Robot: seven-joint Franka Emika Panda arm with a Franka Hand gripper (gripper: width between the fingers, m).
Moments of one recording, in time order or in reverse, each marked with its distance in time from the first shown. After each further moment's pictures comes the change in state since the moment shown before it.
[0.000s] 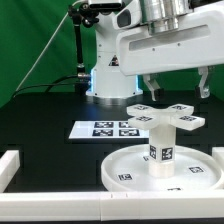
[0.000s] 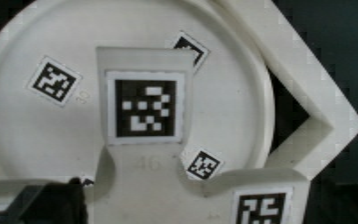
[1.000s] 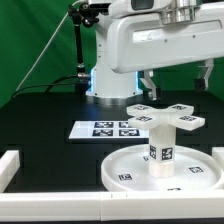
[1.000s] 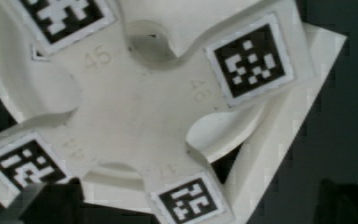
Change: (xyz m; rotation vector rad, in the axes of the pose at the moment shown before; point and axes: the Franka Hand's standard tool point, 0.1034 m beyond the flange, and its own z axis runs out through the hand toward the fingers) arm 0.010 -0.007 -0.009 -0.053 -0.030 -1.076
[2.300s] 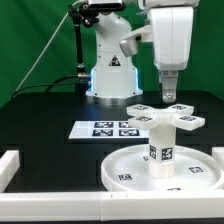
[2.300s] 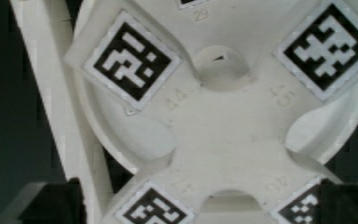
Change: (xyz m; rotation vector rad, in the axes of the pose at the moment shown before) arm -0.003 0.019 0.002 -0.065 -0.081 -1.136
